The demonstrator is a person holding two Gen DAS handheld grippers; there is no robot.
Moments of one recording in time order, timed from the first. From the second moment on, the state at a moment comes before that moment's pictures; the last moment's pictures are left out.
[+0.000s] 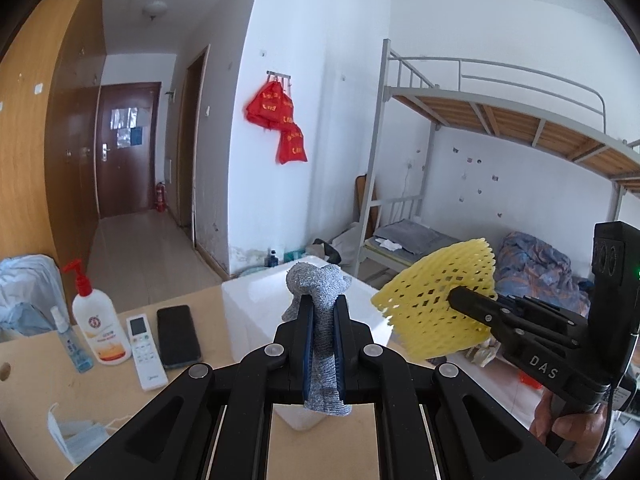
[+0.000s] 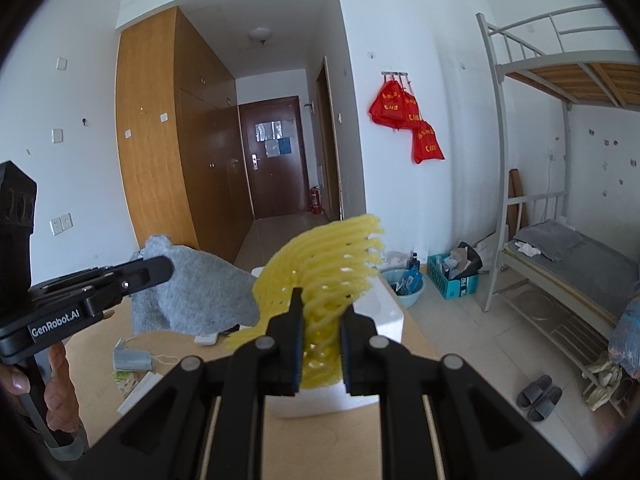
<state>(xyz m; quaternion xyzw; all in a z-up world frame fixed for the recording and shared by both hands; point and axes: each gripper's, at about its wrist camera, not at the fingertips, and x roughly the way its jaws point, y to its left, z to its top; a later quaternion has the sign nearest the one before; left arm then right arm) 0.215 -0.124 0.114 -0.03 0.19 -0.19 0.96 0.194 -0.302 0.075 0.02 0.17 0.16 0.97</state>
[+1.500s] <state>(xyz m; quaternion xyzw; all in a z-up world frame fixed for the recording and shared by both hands) 0.345 -0.153 0.074 0.00 0.27 -0.18 0.95 0.279 -0.293 0.063 0.02 0.22 0.14 0.97</state>
